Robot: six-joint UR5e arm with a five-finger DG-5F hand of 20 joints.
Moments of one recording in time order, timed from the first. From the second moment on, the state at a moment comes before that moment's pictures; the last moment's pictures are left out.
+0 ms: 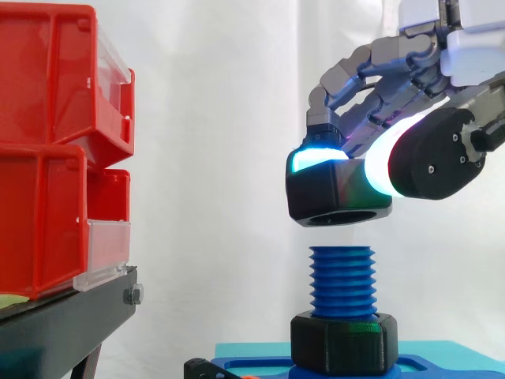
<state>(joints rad) 0.34 -2.11 -1.19 -3.00 -0.95 -1.51</state>
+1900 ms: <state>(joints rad) 0.32 -2.11 -1.31 -2.81 -1.01 -1.51</state>
